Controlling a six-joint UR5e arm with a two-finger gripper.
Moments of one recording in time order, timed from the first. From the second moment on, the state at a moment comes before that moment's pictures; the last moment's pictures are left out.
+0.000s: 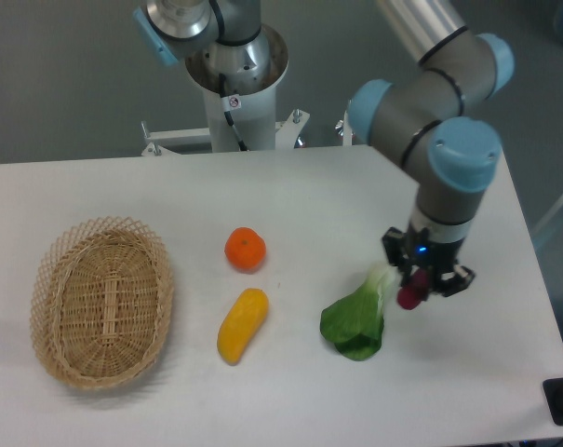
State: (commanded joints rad) arm 2.73 -2.07 -1.42 -1.08 1.49 1.46
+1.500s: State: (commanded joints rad) arm 2.75 -2.12 -1.34 -1.11 1.53 1.51
